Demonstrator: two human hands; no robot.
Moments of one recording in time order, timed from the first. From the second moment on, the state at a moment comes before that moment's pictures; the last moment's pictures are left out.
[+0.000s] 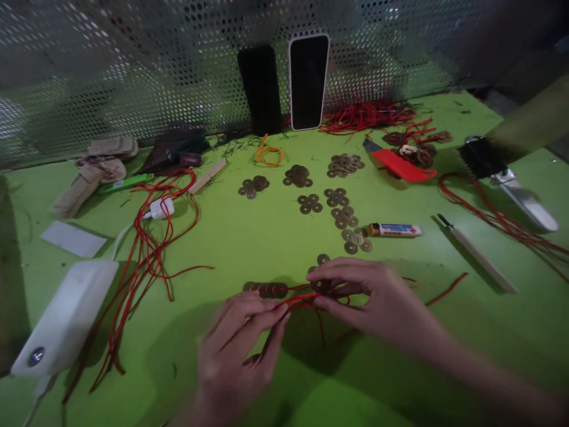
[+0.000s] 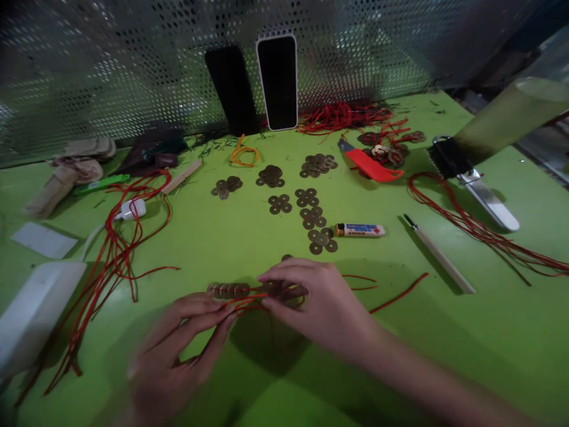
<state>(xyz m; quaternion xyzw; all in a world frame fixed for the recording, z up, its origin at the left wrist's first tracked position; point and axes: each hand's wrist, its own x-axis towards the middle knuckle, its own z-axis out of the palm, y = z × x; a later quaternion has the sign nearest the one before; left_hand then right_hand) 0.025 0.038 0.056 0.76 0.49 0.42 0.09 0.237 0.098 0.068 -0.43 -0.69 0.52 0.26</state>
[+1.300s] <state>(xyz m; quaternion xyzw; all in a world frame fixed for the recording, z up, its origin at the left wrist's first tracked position) 0.029 0.034 0.063 0.82 0.47 0.34 0.00 0.232 0.094 0.073 -0.40 -0.75 0.44 0.28</state>
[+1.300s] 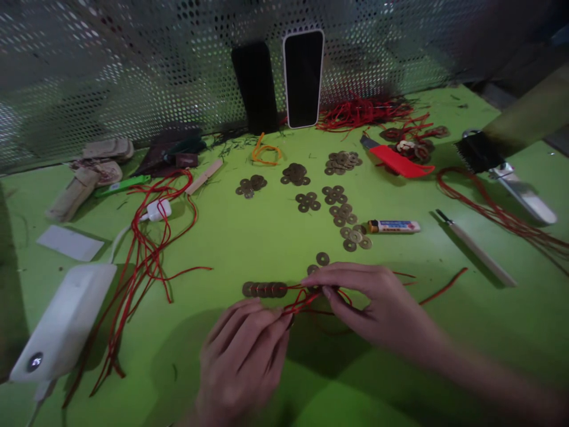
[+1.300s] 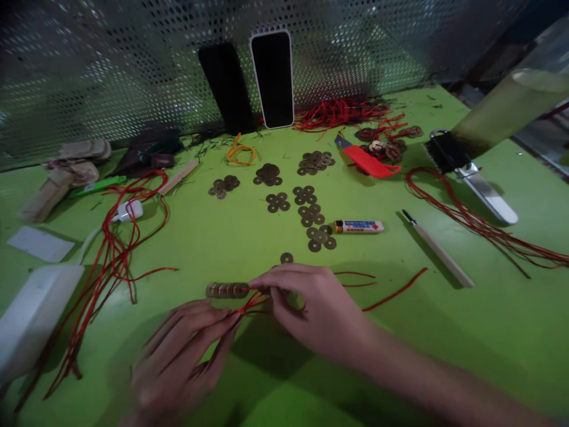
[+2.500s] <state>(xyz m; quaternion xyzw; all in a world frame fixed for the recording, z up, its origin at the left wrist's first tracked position) 0.025 0.039 0.068 0.79 0.50 0.30 0.20 0.234 0.094 0.066 -0.42 -0.75 0.45 0.26</state>
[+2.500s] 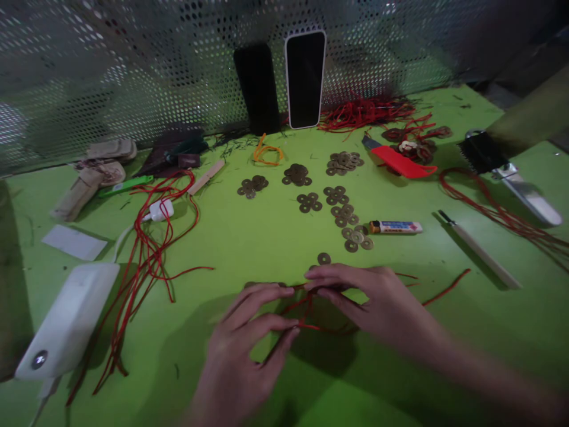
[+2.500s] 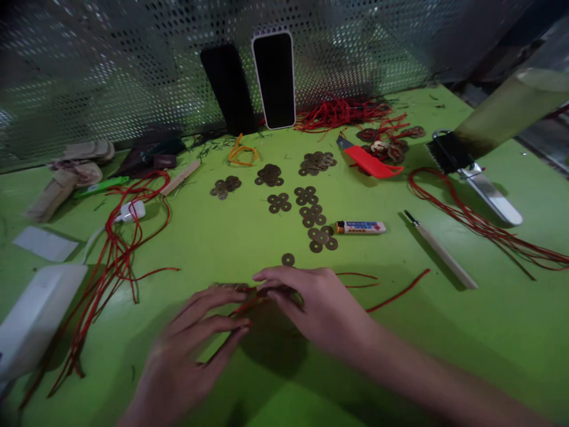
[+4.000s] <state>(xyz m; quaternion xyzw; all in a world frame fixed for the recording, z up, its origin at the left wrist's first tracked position) 0.018 0.037 0.067 0.58 0.61 0.30 0.44 0.270 0.123 0.070 -0.45 -0.69 0.37 0.43</state>
